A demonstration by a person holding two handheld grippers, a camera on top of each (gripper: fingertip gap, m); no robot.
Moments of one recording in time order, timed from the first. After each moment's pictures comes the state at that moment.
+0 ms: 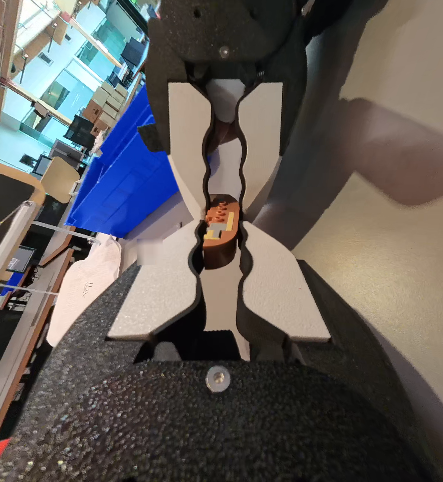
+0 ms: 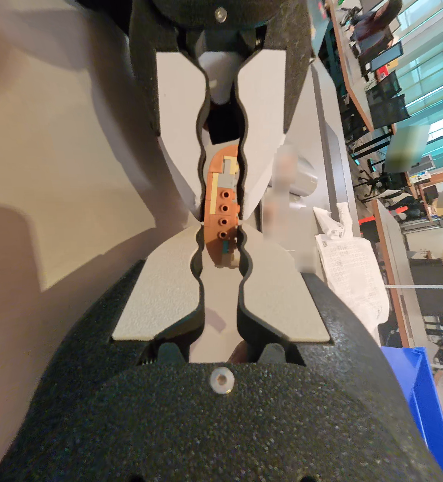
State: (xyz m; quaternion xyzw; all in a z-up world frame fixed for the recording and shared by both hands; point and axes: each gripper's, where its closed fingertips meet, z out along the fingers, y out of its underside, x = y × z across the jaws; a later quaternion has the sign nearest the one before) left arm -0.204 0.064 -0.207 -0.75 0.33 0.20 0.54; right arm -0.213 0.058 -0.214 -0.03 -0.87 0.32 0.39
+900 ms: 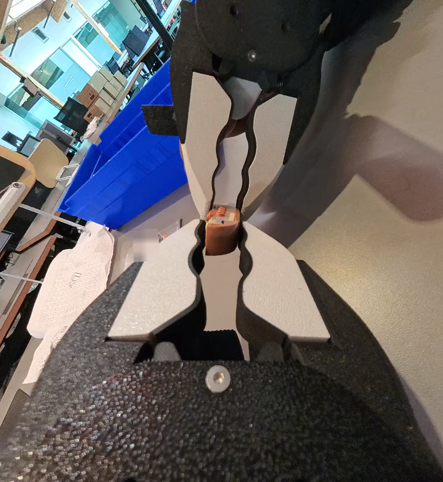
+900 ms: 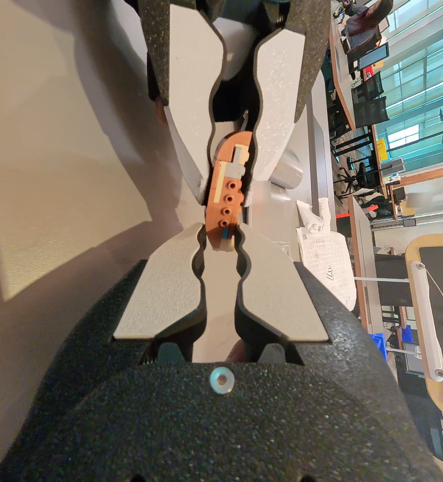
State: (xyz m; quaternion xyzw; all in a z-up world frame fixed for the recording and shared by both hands) left arm -0.208 0.063 -0.200 -0.77 0.29 0.17 0.55; right arm -0.217 0.068 -0.211 -0.01 -0.86 0.27 0.42
